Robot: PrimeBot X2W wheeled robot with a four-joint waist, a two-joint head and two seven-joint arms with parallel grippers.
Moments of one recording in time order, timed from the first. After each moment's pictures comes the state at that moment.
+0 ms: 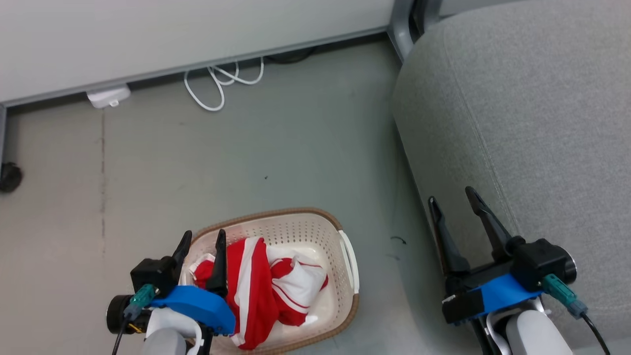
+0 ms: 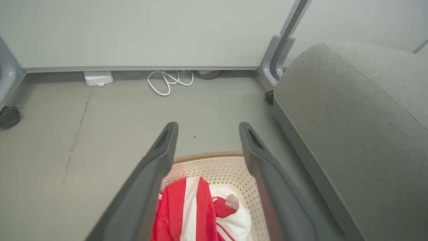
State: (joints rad) left arm -0.23 0.05 -0.14 0.59 -0.26 -0.12 -0.25; right arm -0.18 -0.05 0.12 0.21 0.11 0.13 -0.26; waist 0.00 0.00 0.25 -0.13
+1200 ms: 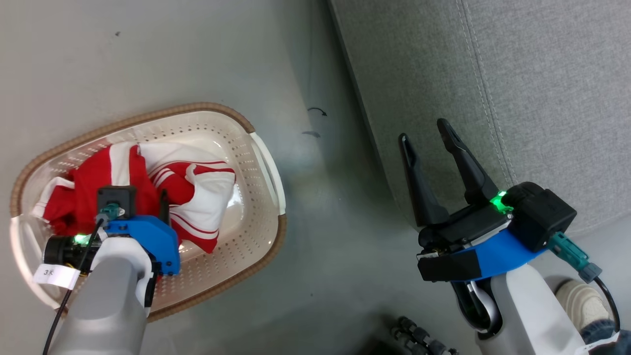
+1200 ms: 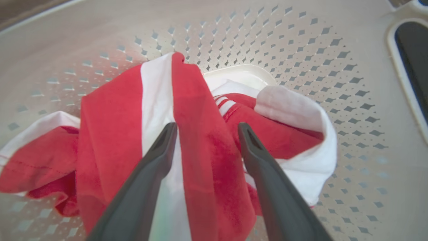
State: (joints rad) left arm -0.66 0.19 -0.22 1.11 -0.20 -0.05 -0.17; right arm -0.35 -0.05 0.25 0.09 0.27 0.13 -0.26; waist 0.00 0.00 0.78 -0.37
